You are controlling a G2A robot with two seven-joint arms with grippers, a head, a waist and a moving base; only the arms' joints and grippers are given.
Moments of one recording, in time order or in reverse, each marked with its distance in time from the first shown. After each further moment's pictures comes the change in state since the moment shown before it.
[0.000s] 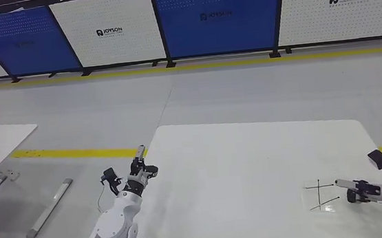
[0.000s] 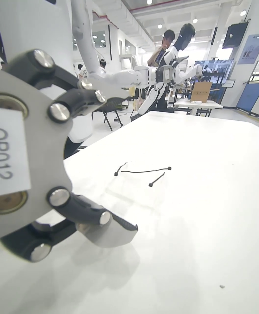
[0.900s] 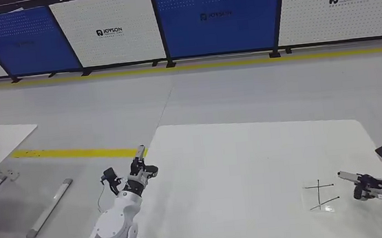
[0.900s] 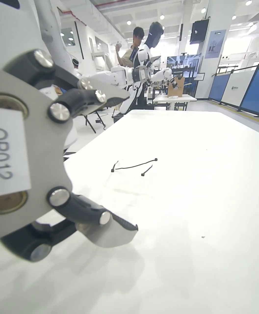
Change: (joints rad) left arm 0.000 0.000 0.000 0.000 0.000 0.000 0.000; right arm -0.022 -0.044 0.071 -0.103 -0.180 0.172 -0.039
